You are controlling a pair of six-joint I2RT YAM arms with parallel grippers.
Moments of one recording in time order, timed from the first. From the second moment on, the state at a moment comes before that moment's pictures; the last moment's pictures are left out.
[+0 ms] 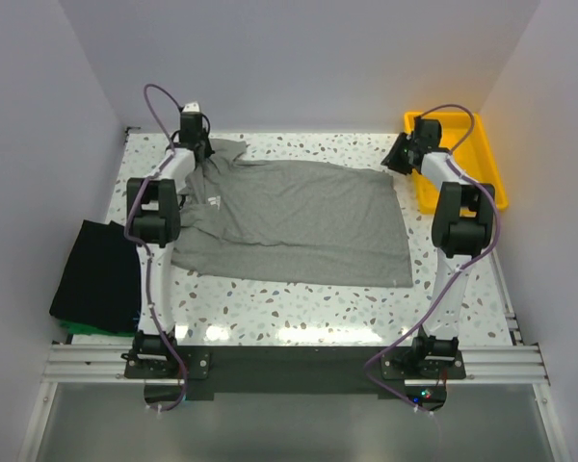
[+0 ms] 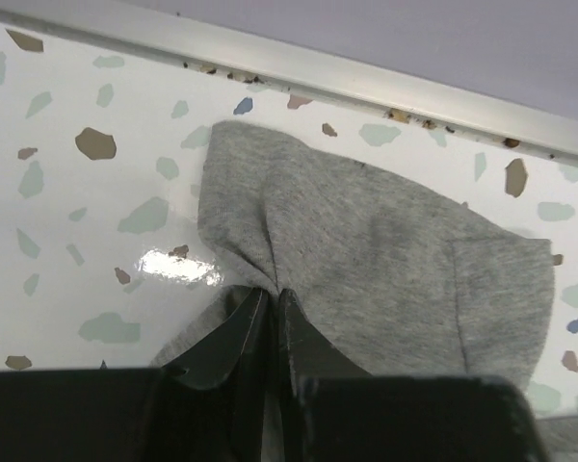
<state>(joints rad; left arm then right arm) -0.05 2.48 2.02 -0.16 -0.18 -0.25 -0.05 2.24 1.75 -0.26 -0.18 0.45</state>
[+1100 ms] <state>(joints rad) -0.05 2.29 1.85 -0.08 -0.11 -0.25 -0.05 2.29 1.77 -0.33 -0.15 0.45</state>
